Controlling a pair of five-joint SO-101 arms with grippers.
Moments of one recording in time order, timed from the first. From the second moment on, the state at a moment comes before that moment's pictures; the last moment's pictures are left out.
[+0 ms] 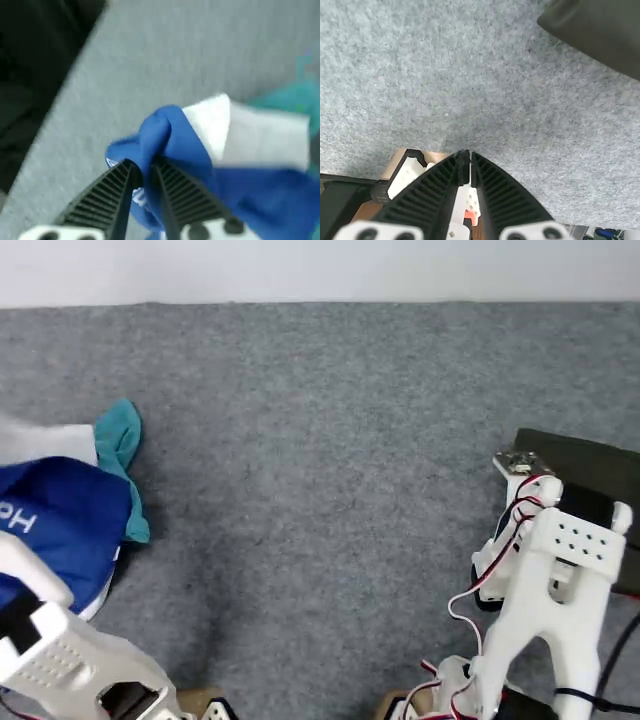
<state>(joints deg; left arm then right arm) -49.4 15.8 -49.0 99.4 -19.0 20.2 -26.6 32.3 100.5 25.2</state>
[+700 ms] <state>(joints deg) -43.8 6.5 -40.4 99.4 -28.5 20.2 -26.6 32.3 99.6 25.2</state>
